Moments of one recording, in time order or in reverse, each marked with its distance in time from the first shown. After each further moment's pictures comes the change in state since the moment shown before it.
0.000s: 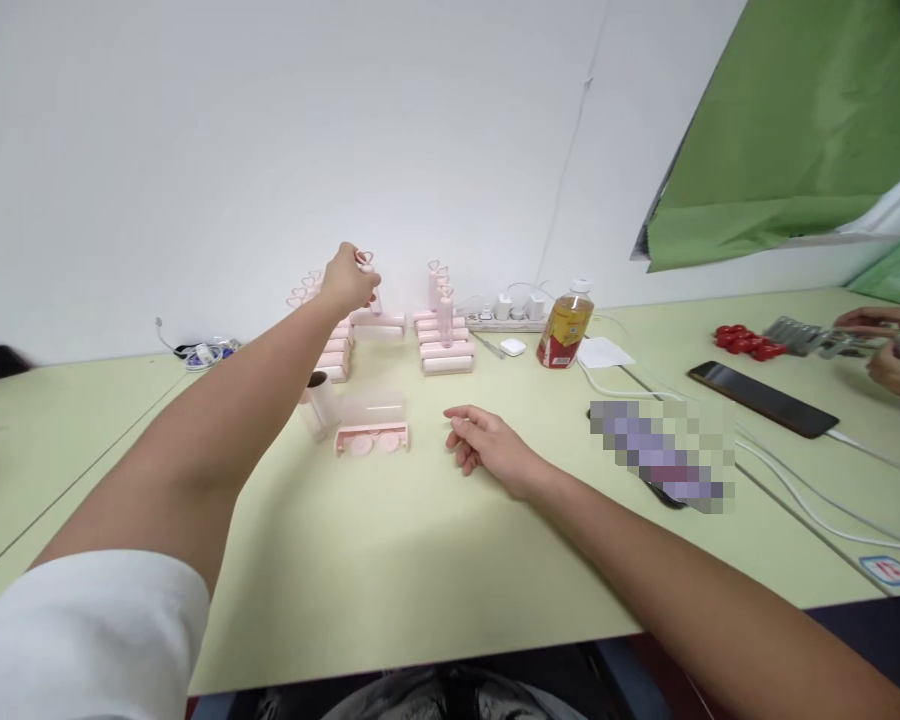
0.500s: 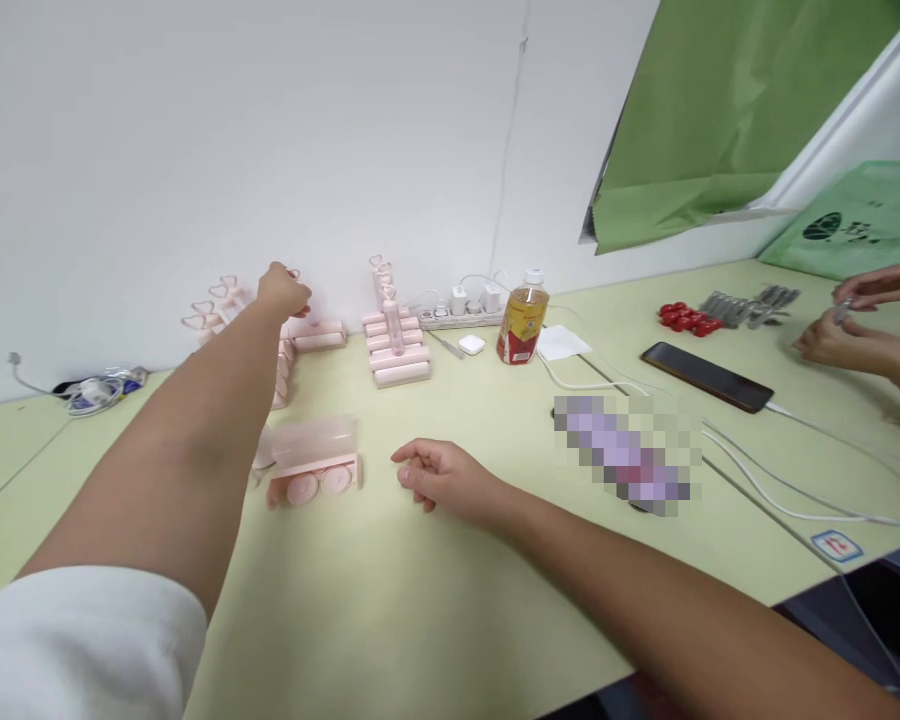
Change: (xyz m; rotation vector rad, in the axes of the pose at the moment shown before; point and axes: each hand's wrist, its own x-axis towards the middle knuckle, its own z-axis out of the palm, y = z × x) left_hand 0.066 -0.050 0.028 0.092 -0.031 -0.217; right_hand -0.002 0.011 0.002 -0.109 -0.130 0.022
